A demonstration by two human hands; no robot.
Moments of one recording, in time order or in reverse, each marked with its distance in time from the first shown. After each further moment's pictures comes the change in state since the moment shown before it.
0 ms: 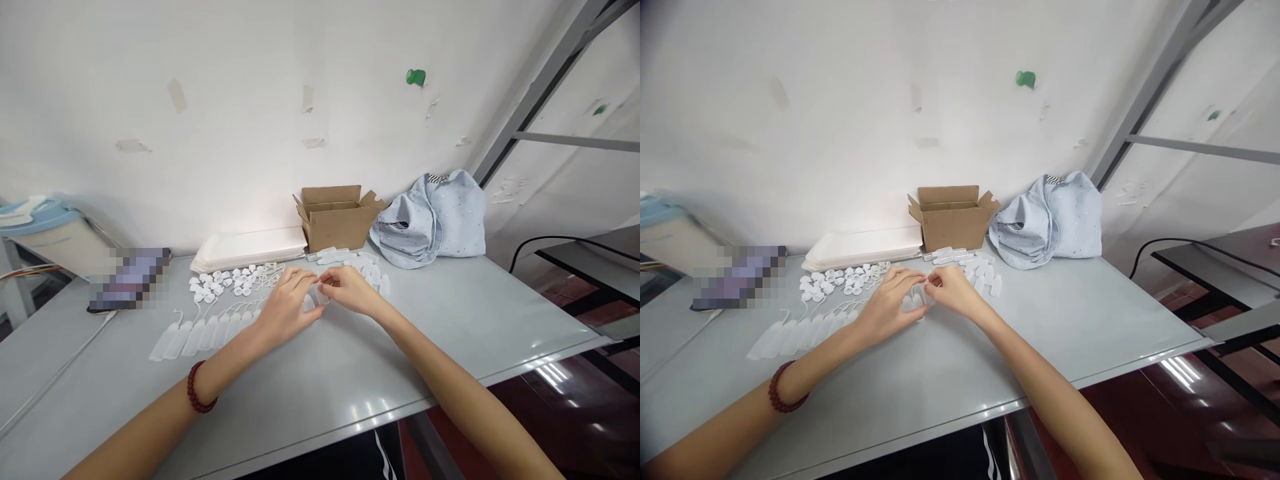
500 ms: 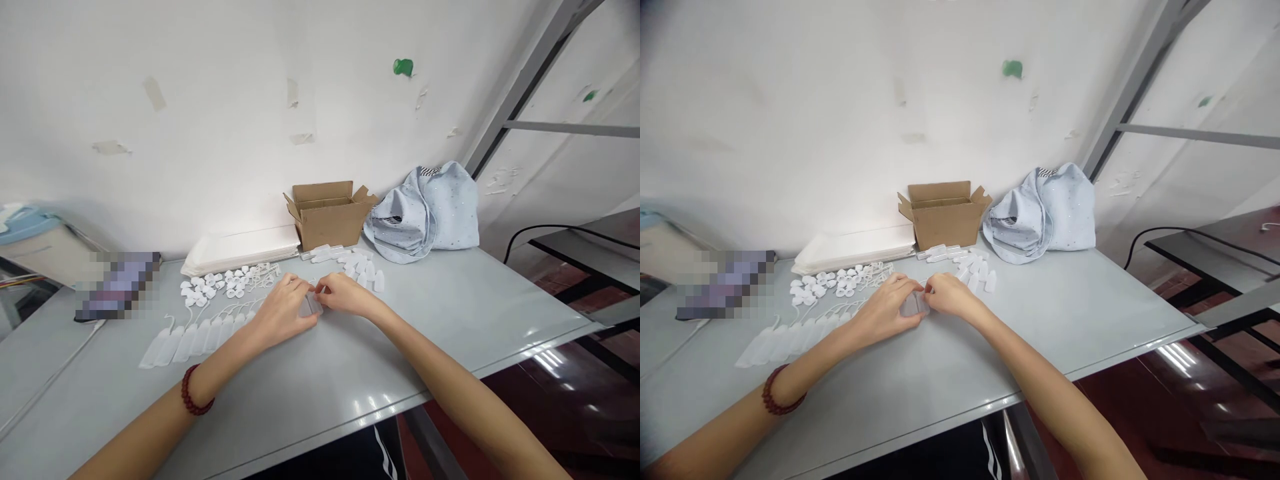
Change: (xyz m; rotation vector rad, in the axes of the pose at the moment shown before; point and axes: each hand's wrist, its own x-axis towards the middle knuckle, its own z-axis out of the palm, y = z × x) left_hand 0.004 0.004 0.001 0.048 -0.306 -0.118; right_hand -0.001 0.006 0.001 -0.174 -0.185 0.118
